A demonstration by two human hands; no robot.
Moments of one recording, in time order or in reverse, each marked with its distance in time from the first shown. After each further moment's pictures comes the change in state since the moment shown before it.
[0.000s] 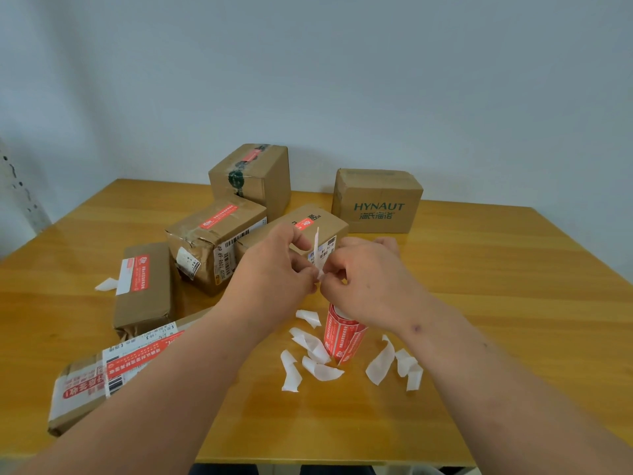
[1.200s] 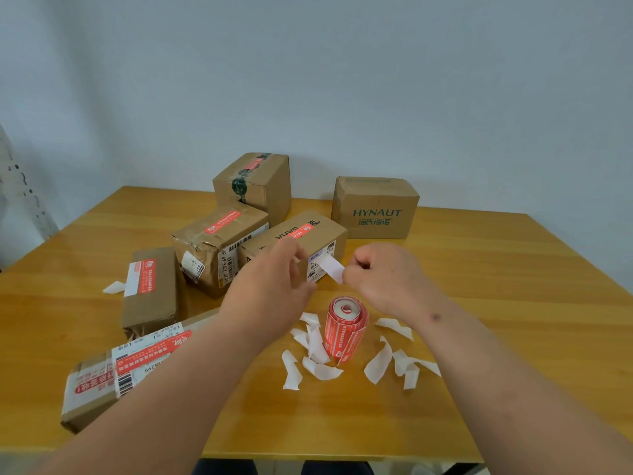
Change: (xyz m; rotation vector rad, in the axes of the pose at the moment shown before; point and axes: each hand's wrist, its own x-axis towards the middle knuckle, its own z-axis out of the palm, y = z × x) left_hand -0.010 -0.006 -0.001 0.247 0.032 0.093; right_hand -0.006 0.010 -0.015 0.254 -0.035 0.300
